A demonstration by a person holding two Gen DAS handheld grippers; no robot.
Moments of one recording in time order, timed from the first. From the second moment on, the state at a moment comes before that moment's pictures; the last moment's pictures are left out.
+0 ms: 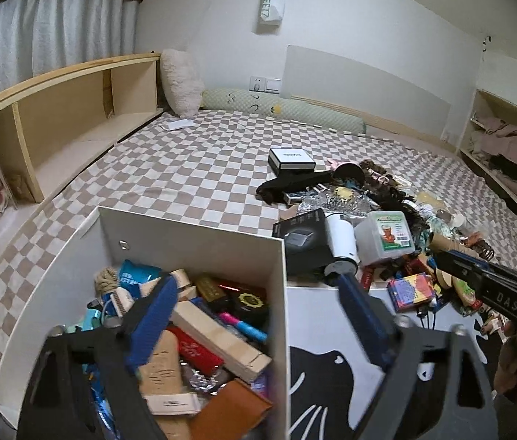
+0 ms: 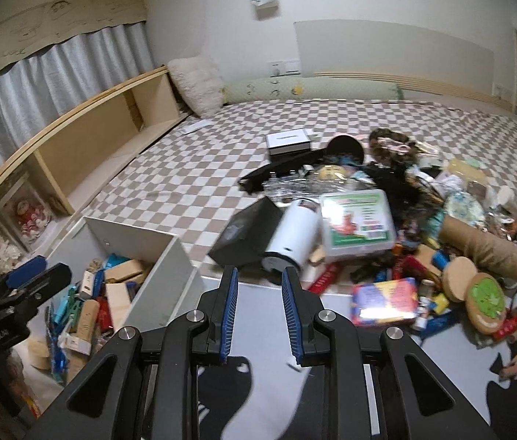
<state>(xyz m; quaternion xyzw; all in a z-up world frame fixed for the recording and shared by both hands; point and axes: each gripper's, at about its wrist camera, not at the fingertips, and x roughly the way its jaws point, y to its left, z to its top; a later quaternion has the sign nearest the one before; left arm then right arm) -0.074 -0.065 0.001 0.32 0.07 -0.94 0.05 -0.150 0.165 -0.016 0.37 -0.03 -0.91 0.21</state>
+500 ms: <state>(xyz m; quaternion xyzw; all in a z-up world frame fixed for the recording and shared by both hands) -0.079 -0.003 0.005 0.30 0.03 -0.95 0.01 -0.136 0.240 -0.016 0.35 -0.01 -0.93 0.13</state>
